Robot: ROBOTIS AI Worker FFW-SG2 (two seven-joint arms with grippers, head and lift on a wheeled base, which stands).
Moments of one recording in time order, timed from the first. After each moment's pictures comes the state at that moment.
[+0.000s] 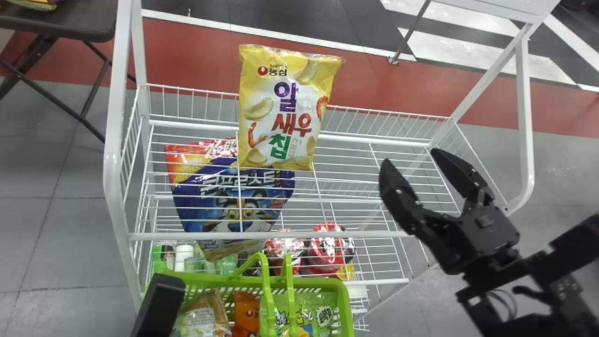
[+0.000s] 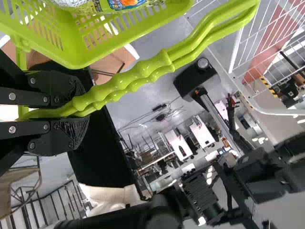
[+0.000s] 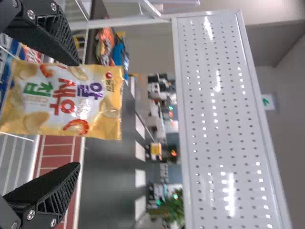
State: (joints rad) left arm 0.44 0.13 -0.36 -2.32 0.28 1.32 -0.93; right arm 0.77 0.00 -0.36 -2.49 -0.30 0.14 0.46
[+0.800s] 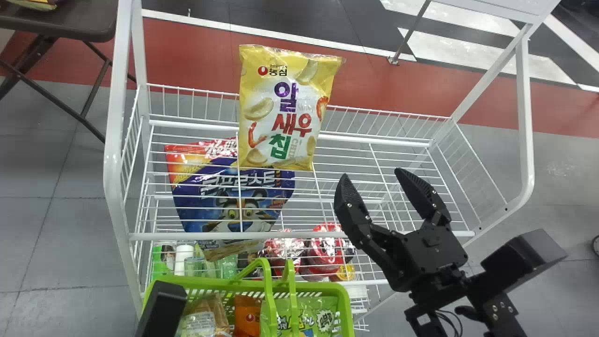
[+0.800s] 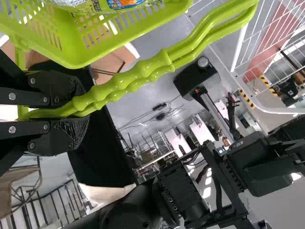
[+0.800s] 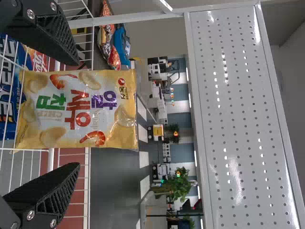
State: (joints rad) left arm 0.47 0.14 -0.37 -2.32 0.27 1.30 -0.93; right arm 0.83 0.00 -0.17 -2.44 -0.20 0.06 0.30
